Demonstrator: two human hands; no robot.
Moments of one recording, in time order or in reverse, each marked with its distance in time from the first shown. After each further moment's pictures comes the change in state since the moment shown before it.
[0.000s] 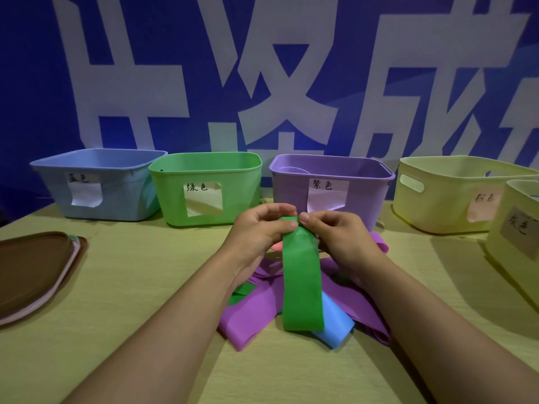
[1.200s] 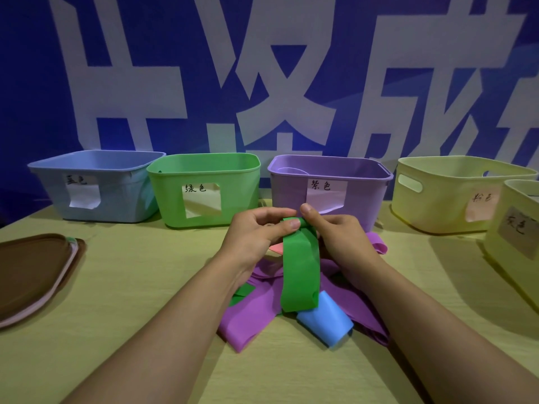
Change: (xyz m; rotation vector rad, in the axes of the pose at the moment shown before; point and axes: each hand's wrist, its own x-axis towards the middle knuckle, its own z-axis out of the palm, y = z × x) left_hand 0.001 -0.005 -0.003 0.115 0.031 0.063; right_hand -0.003 -0.003 0.002 -0.105 0.071 0.049
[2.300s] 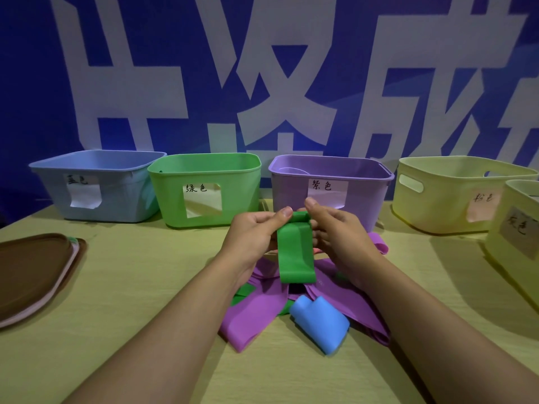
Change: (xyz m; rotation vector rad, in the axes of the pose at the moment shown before) left_hand 0.002 -0.001 0.001 0.043 0.066 -0.079; right_hand 0.000 -0.003 0.002 0.256 -0.119 -0.024
